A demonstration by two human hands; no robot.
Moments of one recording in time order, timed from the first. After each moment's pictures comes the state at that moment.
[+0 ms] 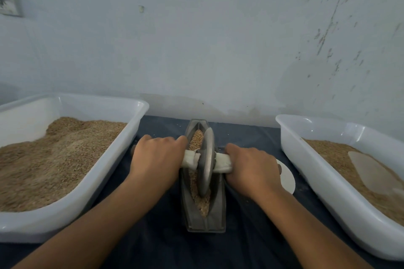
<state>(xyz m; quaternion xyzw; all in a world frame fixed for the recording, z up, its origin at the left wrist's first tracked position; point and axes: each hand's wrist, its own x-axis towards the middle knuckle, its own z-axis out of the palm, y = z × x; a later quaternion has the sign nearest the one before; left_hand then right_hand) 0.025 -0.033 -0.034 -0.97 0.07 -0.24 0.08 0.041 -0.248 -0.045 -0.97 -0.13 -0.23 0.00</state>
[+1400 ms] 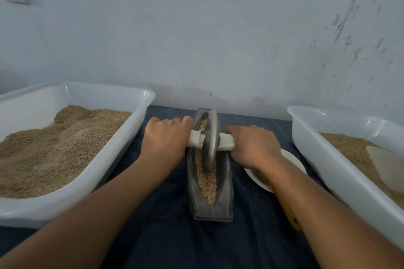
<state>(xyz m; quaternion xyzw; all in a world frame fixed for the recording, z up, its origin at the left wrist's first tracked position) 0.064 -0.030 -0.047 -0.95 0.03 -0.28 0.10 0.100 -0.245 -0.039 -0.97 -0.16 -0.16 -0.01</state>
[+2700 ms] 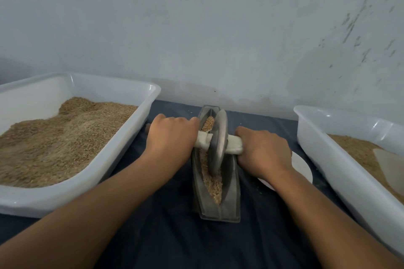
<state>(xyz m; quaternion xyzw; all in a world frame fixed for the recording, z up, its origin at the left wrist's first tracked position) 0.050 -0.034 -0.039 -0.96 0.04 -0.24 0.12 0.076 -0.248 -0.049 -0.96 -0.14 -0.22 -0.02</state>
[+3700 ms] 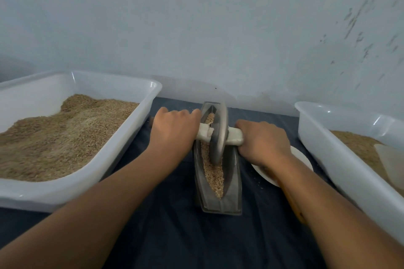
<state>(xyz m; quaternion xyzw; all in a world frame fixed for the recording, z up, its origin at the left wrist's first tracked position) 0.063 -0.031 -0.046 -0.95 0.05 -0.28 0.12 0.094 -0.248 -0.043 -0.97 -0.15 -0.17 -0.02</state>
